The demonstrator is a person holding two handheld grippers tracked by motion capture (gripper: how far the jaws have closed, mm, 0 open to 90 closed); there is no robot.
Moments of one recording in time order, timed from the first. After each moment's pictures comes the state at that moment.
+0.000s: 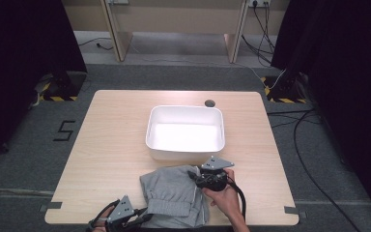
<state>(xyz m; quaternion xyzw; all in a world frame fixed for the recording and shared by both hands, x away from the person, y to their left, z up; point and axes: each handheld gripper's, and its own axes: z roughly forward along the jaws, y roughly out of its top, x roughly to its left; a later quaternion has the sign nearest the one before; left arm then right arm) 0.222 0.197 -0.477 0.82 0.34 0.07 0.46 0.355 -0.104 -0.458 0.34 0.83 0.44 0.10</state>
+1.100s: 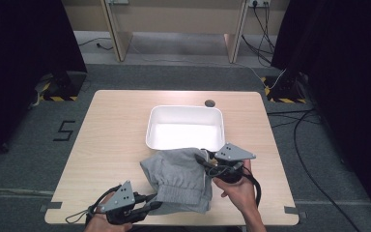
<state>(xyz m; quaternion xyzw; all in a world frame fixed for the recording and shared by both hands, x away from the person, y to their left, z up) 0.244 0.180 -0.395 0.79 0.27 0.08 0.54 0.348 -0.124 -0.364 0.30 0.80 0.49 0.17</state>
